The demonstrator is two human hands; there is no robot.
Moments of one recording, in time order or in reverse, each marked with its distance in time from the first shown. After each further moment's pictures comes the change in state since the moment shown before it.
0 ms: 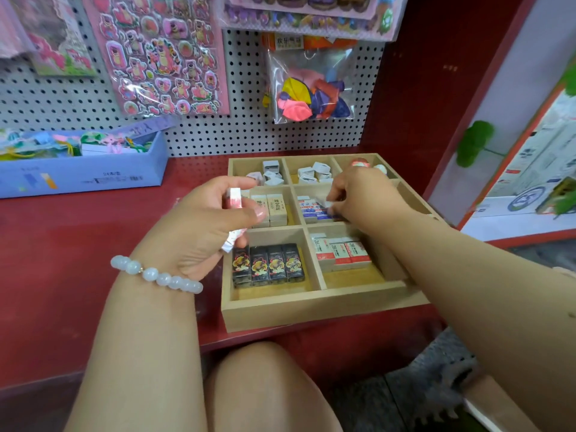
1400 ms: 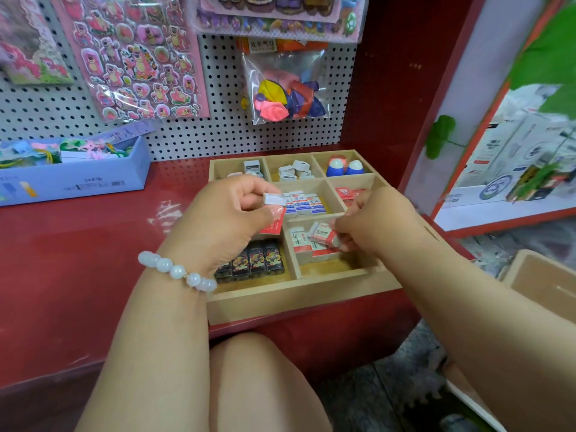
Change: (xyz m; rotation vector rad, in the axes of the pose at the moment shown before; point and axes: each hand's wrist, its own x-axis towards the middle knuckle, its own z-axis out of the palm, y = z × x) left_hand -0.010 0.004 0.036 0.436 -0.049 0.254; right_hand -0.062 0.026 0.026 0.613 0.178 0.334
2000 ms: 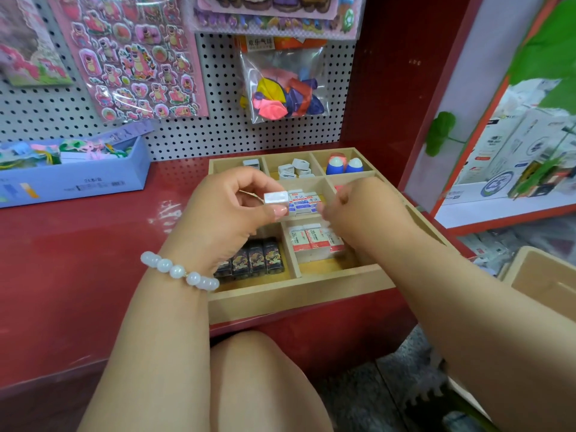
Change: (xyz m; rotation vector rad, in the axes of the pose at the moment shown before) left_hand 0.003 0.000 0.002 -0.058 0.065 0.055; right_hand -0.014 -0.026 0.000 -0.152 -0.018 -0.067
